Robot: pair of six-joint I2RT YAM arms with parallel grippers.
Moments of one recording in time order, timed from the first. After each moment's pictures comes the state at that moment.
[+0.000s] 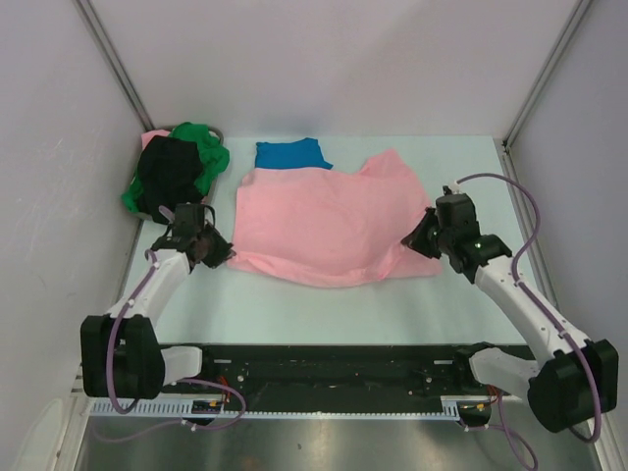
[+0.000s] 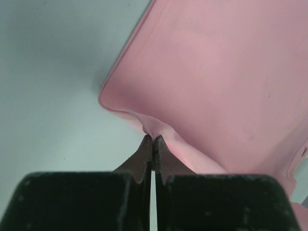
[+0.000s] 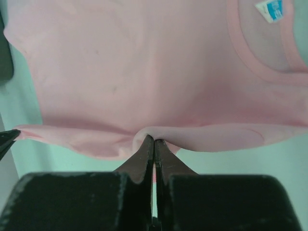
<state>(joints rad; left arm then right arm) -0.04 1.21 0.76 -0.50 0.06 -0.78 0.34 1.07 0.85 -0.51 -0.03 0.74</state>
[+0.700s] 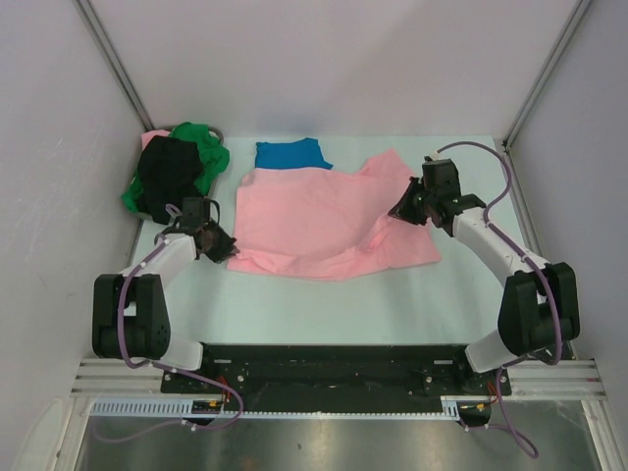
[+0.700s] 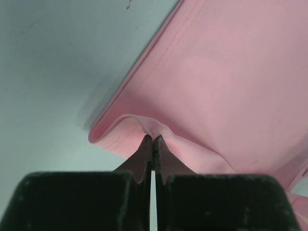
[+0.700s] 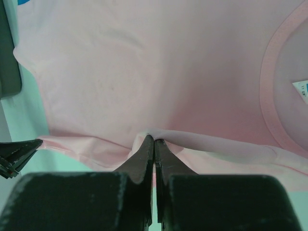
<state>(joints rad) -0.01 1.44 0.81 -0.39 0.08 -0.81 0.27 1.49 1.12 -0.36 -0.15 0.66</state>
